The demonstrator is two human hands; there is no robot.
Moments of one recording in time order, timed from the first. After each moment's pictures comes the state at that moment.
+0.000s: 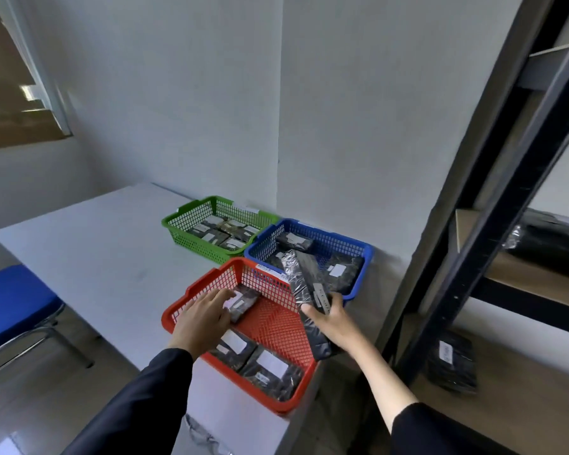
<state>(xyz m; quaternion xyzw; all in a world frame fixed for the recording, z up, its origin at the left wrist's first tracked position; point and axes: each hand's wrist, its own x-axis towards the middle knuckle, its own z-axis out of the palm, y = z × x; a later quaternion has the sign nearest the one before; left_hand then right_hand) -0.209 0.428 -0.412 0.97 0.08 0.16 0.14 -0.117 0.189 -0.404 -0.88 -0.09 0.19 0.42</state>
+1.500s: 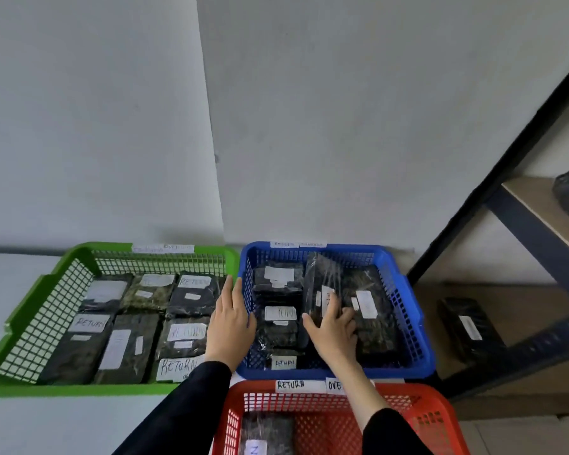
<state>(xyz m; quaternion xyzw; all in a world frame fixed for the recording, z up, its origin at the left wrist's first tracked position) 0.155 0.535 -0.506 0.96 -0.09 0.00 0.25 0.120 0.359 -0.510 -0.91 0.29 0.08 0.28</state>
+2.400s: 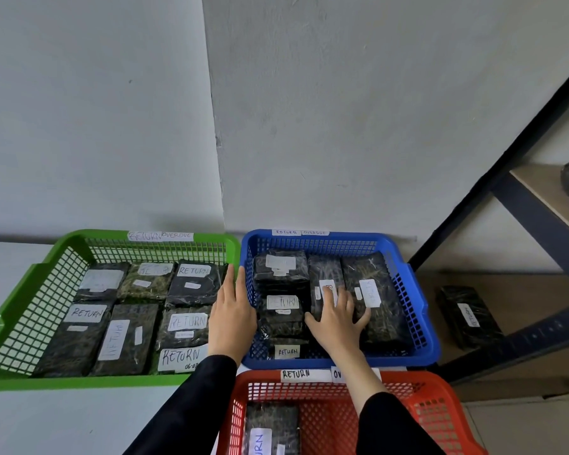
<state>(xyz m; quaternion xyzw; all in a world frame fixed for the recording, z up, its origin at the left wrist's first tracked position) 0.152 0.536 -0.516 0.96 -0.09 0.02 0.26 0.120 0.356 -0.522 -0.96 0.21 0.09 0.13</state>
